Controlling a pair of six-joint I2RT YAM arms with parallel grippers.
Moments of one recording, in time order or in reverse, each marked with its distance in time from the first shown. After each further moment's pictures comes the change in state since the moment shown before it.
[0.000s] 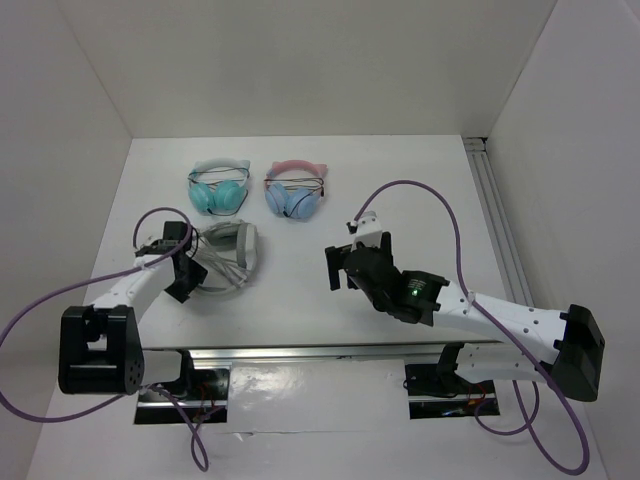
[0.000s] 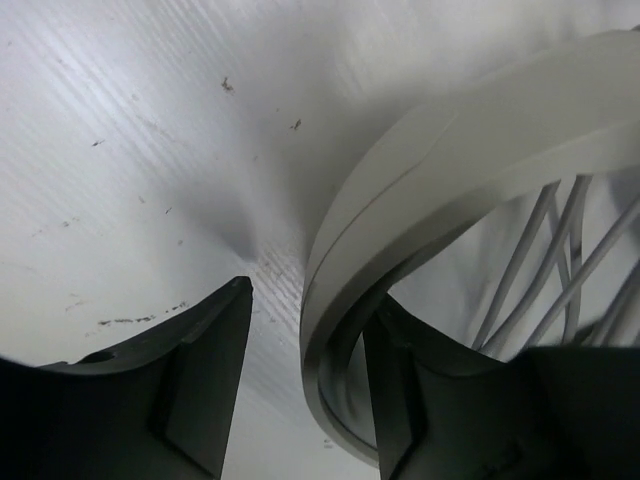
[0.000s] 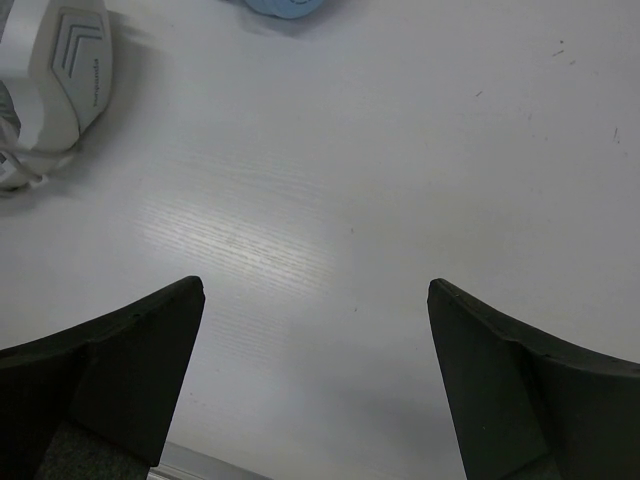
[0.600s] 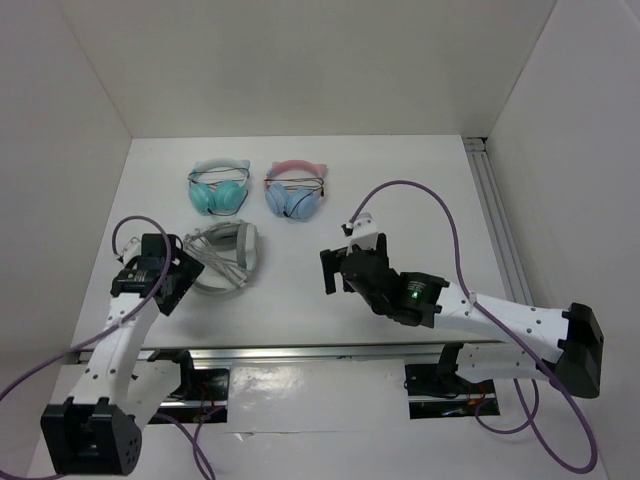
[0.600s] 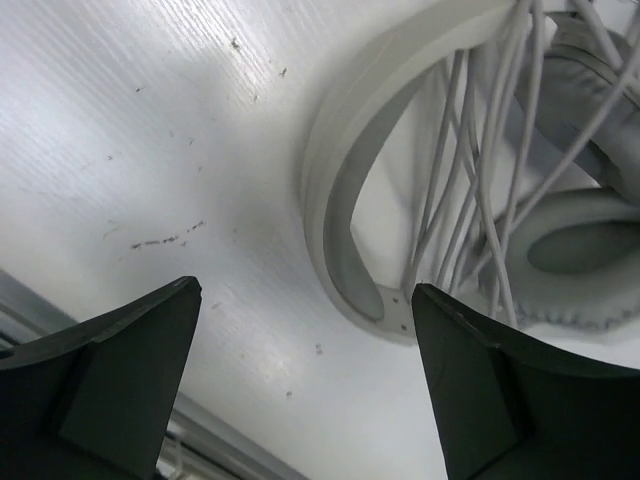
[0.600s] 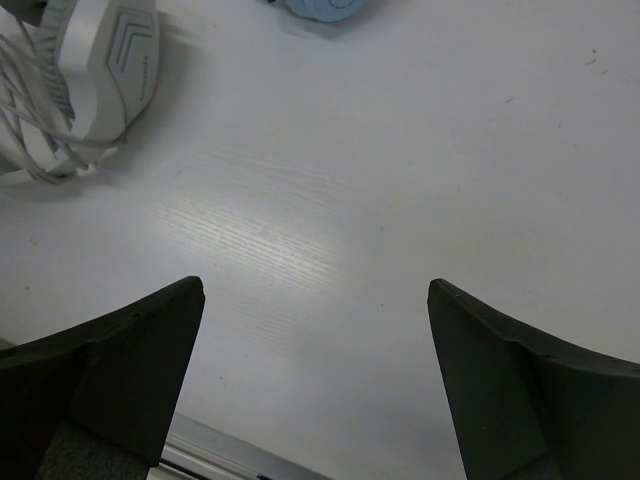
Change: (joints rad) left arm 0.000 -0.409 -0.016 -0.175 0.041 0.003; right arm 0.044 0.000 0.025 -0.016 -0.001 0.011
